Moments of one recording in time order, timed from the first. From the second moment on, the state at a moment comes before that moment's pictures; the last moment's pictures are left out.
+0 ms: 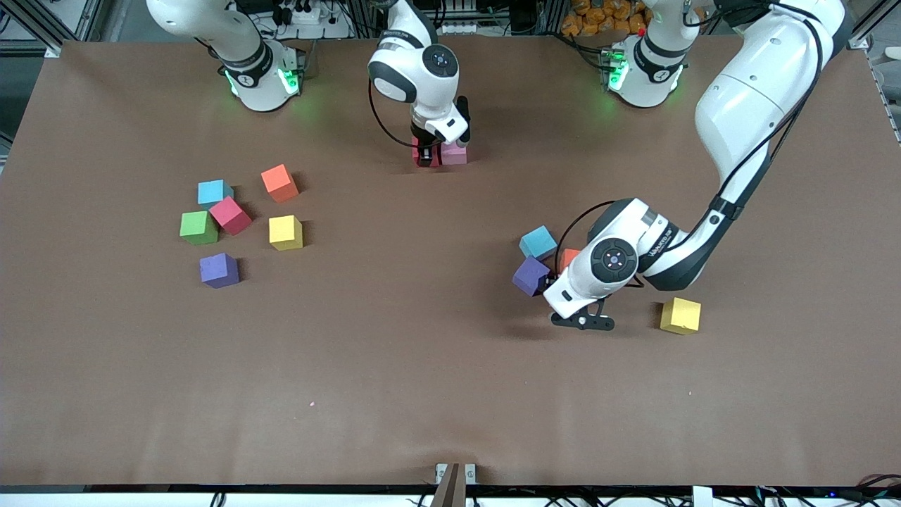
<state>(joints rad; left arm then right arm) 0.12 0.81 -0.66 -1.64 0.53 2.14 -0.61 1.08 0.38 0.03 -2.21 -0.08 2.41 -0.44</state>
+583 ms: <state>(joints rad) 0.13 0.81 -0.66 -1.66 0.53 2.14 -0.61 1.08 0.38 0.03 -2.21 -0.05 2.41 -0.43</state>
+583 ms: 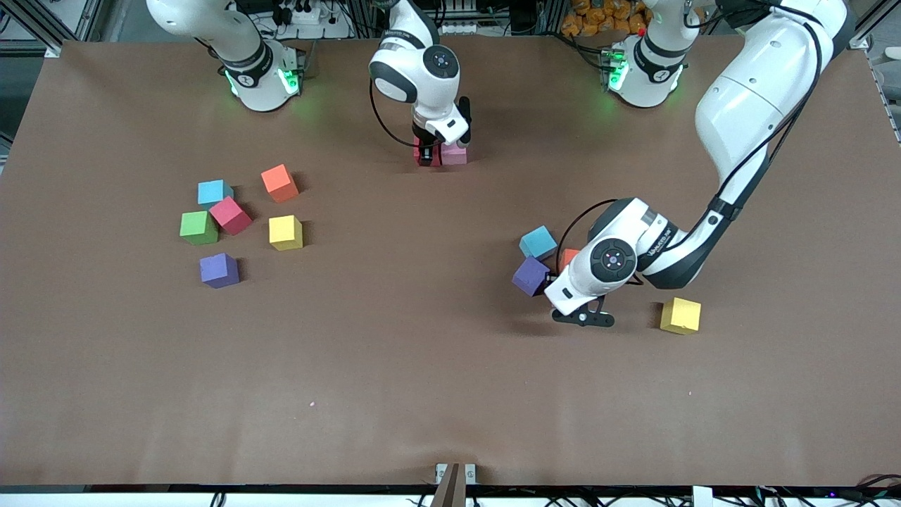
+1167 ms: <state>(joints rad) 0.13 0.62 -0.74 -1.64 0.53 1.96 -0.72 1.08 0.40 0.04 -2.19 -0.05 2.40 -0.43</state>
